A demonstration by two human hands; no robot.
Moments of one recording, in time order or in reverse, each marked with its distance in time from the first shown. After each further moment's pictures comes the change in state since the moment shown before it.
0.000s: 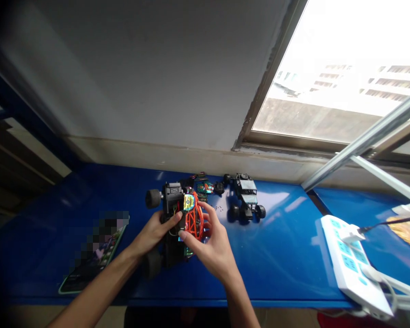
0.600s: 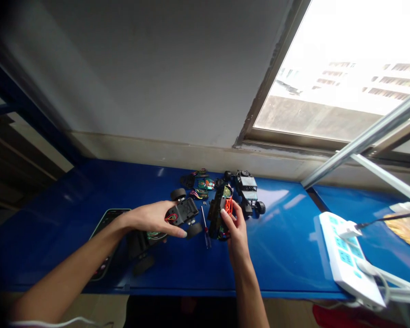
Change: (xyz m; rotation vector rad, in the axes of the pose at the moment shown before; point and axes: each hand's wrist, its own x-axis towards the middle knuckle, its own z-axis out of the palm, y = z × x) left_hand 0.015 0.056 -0.029 0.730 -0.469 -0.084; right_hand 0.005 0.040 -0.036 0.372 0.394 0.069
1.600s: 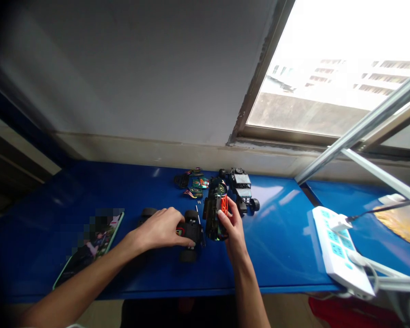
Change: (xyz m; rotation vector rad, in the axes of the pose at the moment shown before) left_hand 0.026 0.013 0.051 0.625 0.177 -0.151; right_hand 0.003 -0.004 -0.010 0.086 -0.100 0.002
